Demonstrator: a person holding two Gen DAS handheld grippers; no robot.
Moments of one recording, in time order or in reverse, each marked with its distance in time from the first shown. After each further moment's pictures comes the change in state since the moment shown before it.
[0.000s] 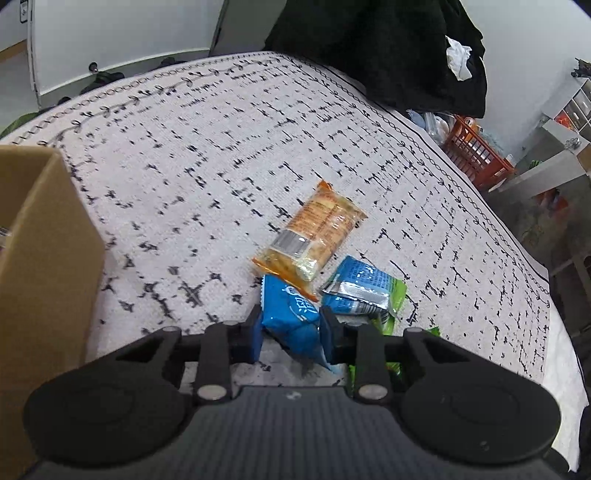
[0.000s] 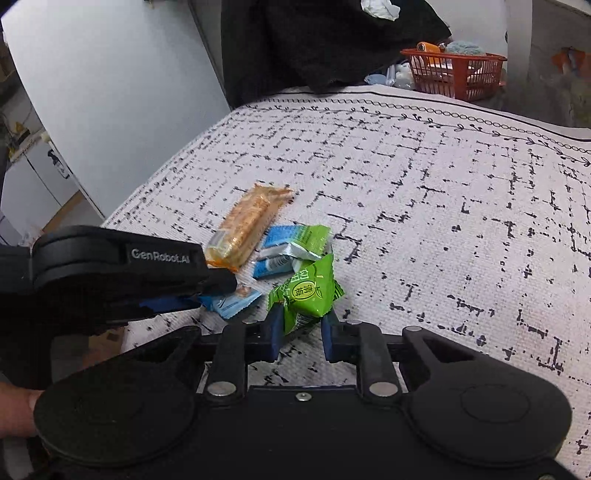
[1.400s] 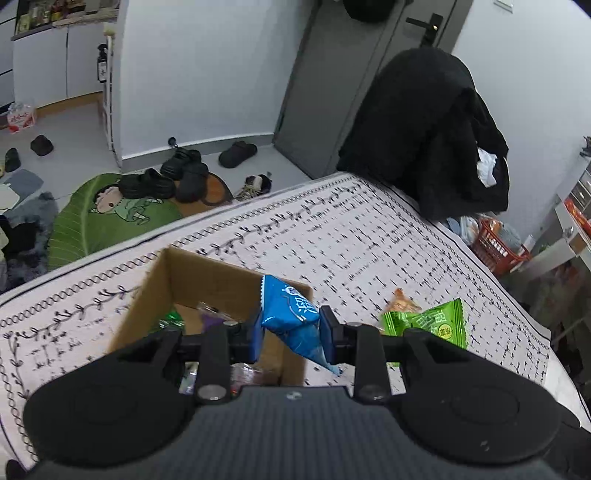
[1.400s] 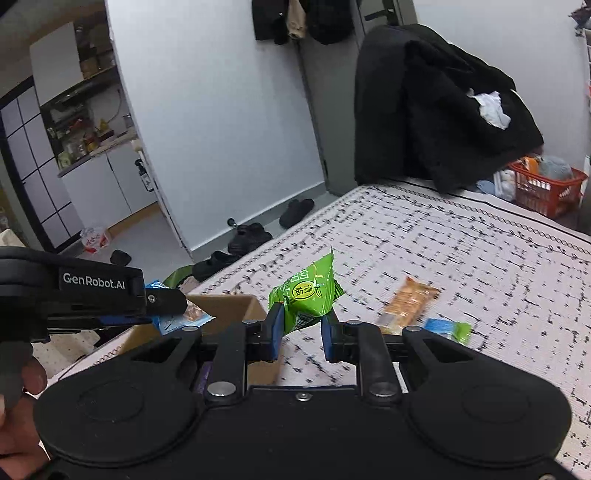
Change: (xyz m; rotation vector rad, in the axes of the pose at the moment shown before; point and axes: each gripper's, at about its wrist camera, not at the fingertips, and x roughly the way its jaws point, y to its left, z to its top) left arm -0.181 0.078 0.016 -0.050 -0.250 0.146; right arm -0.072 0.123 0.021 -0.199 -0.185 0.177
